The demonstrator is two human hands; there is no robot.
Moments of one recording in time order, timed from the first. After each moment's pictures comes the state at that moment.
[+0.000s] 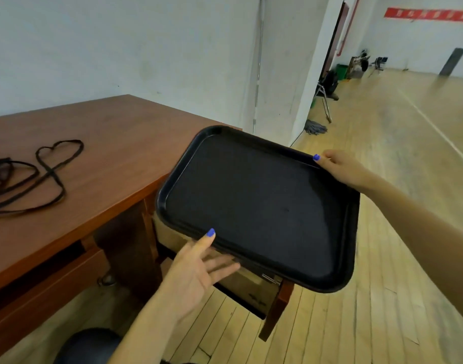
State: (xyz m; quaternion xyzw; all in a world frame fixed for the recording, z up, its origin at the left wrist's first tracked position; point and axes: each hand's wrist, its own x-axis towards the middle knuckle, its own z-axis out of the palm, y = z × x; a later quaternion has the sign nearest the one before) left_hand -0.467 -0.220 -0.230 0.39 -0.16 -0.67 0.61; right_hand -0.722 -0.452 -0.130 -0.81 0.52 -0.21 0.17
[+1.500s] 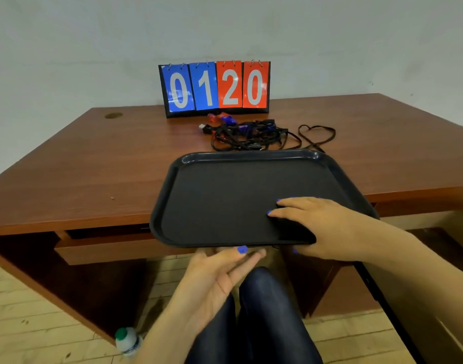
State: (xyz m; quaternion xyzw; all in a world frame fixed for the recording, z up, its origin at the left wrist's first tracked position) left_hand -0.369 0.000 -0.197 0.39 0.02 -0.34 0.86; right_hand -0.399 -0.214 -0.145 -0.99 -0.07 0.13 0.04
